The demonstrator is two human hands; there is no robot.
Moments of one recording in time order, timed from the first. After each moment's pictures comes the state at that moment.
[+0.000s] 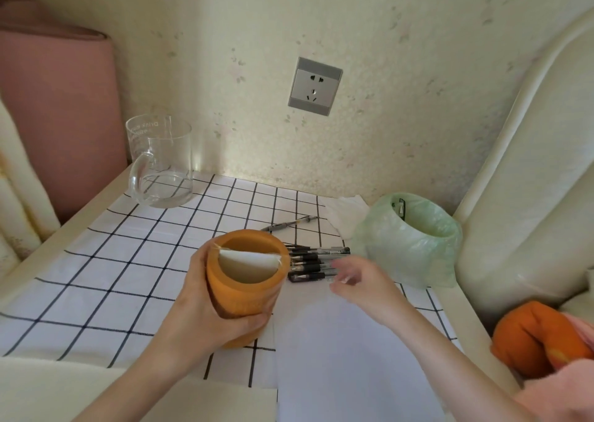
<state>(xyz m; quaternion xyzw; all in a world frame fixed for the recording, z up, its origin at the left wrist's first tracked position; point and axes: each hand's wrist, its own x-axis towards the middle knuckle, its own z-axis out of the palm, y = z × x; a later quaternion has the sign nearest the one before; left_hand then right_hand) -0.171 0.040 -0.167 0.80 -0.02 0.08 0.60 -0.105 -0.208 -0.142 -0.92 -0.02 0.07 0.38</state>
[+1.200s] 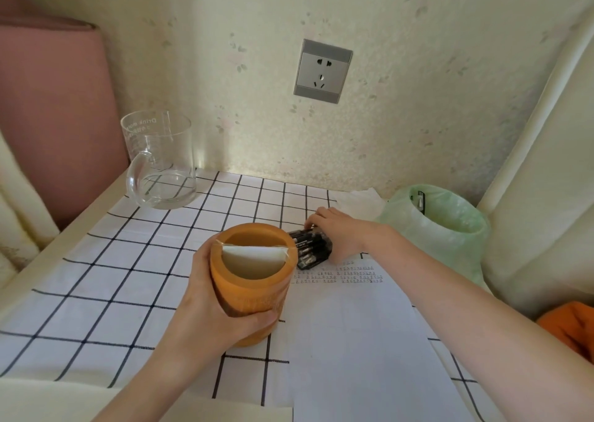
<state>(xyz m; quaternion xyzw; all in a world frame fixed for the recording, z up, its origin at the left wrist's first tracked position) -0.155 0.040 -0.169 0.78 0.00 0.09 0.62 0.033 -0.176 -0.151 -0.94 -0.28 0.16 -0.05</state>
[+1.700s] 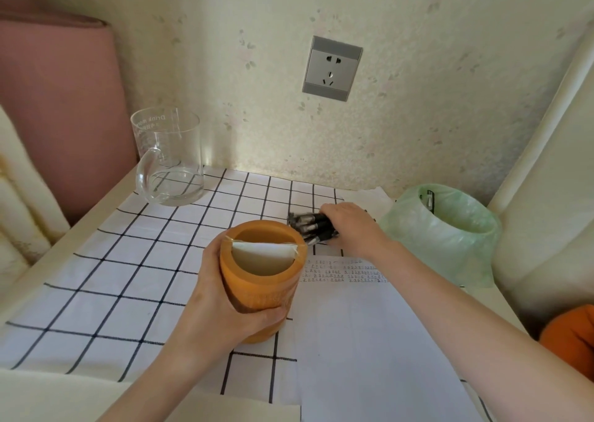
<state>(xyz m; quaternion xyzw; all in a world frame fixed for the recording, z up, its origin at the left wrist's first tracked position) -0.154 0.042 -0.174 0.79 -0.01 0.09 0.61 0.019 -0.177 -0.157 -0.96 -0.29 -0.04 0.00</state>
